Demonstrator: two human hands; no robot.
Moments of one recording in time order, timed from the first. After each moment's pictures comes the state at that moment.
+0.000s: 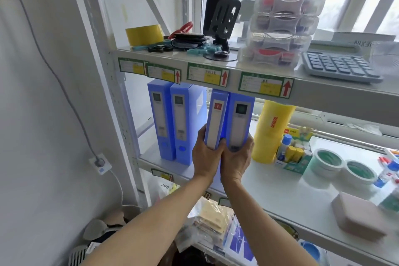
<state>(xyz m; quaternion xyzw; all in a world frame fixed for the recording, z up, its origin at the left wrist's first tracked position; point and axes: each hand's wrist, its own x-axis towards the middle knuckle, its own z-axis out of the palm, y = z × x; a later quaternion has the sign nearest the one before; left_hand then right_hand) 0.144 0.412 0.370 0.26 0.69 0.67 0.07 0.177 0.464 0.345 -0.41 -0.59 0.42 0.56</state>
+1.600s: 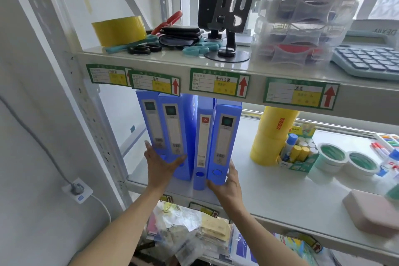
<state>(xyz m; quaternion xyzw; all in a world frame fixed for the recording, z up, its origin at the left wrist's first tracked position) -0.027 0.398 0.297 0.24 0.77 0.58 0.11 0.146 0.484 0.254 -0.41 -0.72 0.45 0.34</state>
